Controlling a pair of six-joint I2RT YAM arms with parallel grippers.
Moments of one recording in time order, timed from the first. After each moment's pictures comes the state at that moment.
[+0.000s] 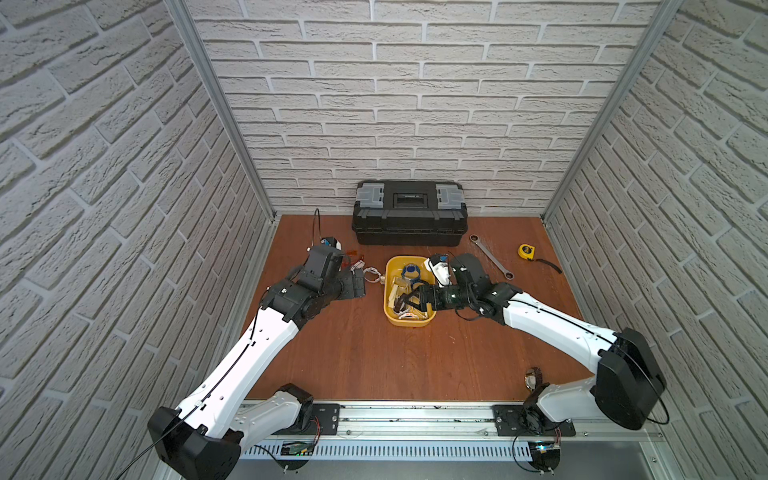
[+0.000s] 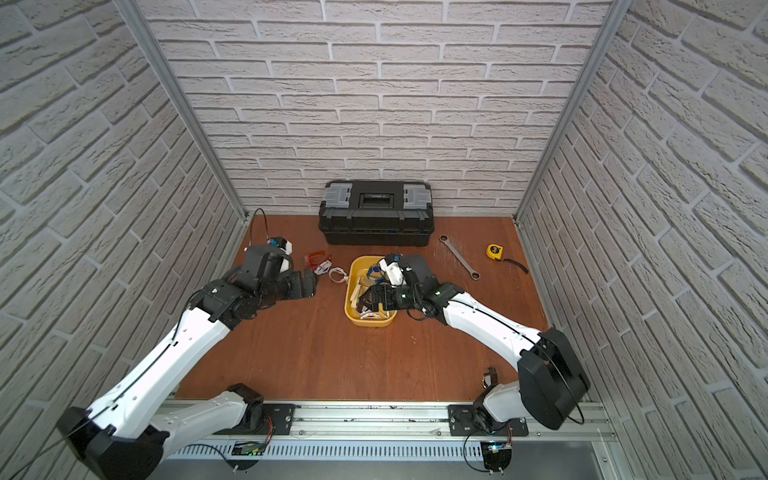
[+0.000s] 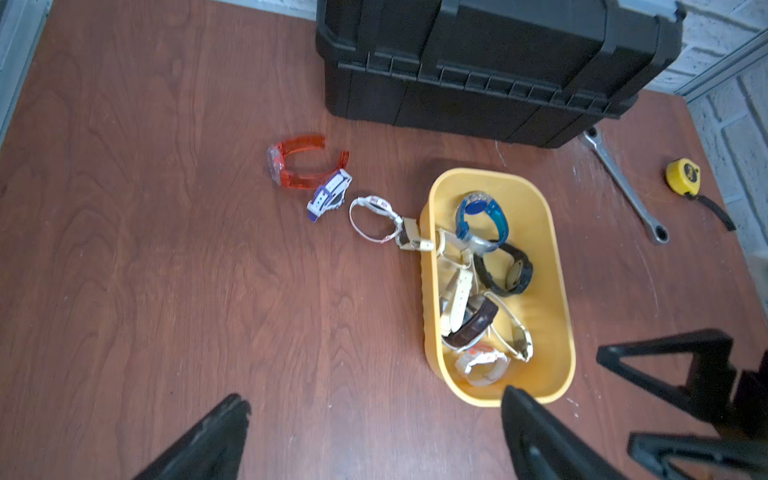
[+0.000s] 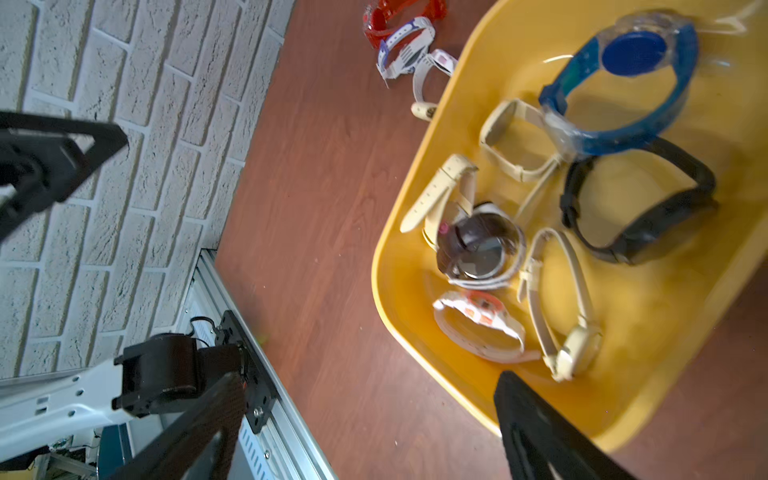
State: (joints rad) left arm -0.48 1.04 1.09 -0.85 -0.12 -0.45; right arm 0.61 1.46 1.00 -0.28 -0.42 0.56
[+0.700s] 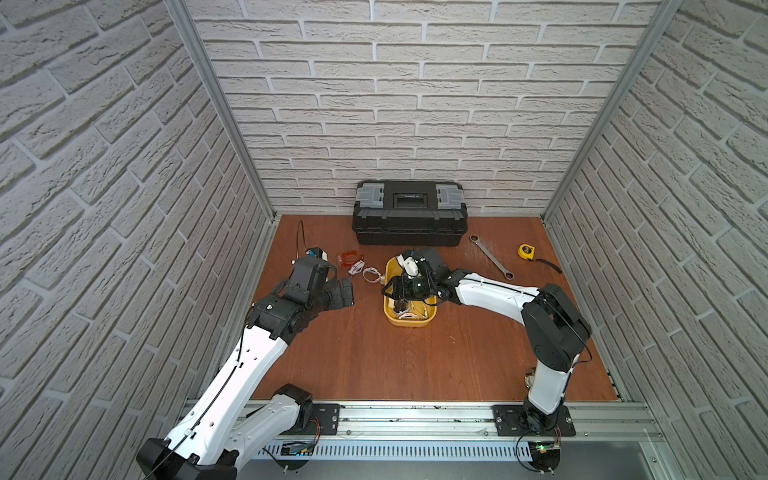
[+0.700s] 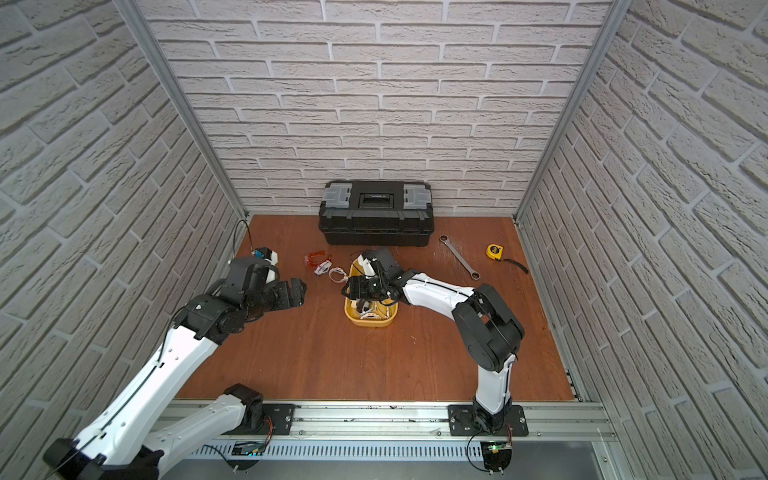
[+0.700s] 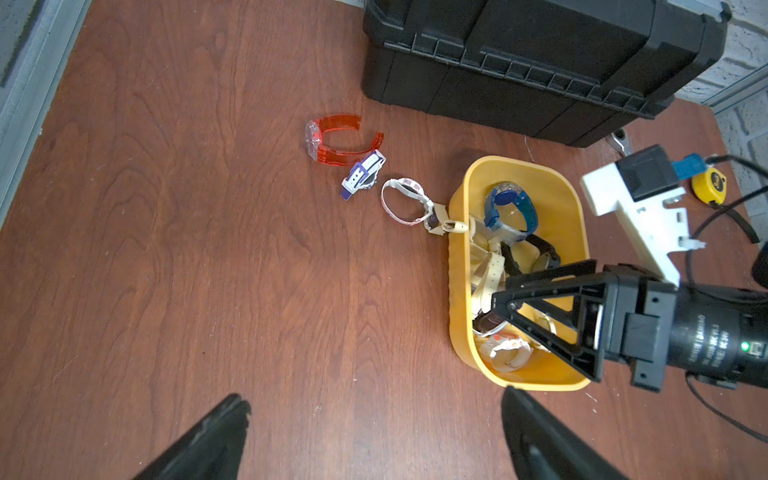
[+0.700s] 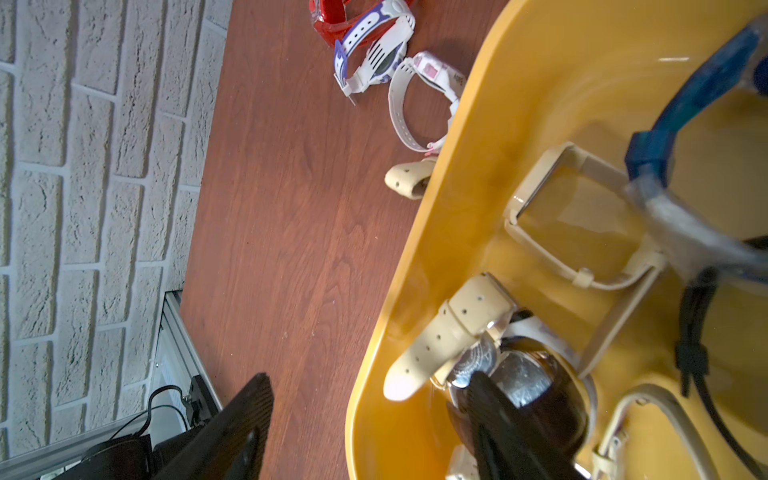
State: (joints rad) left arm -0.41 0.95 1.02 -0.89 -0.11 -0.45; right arm 0.65 1.86 1.25 -0.20 -0.38 0.64
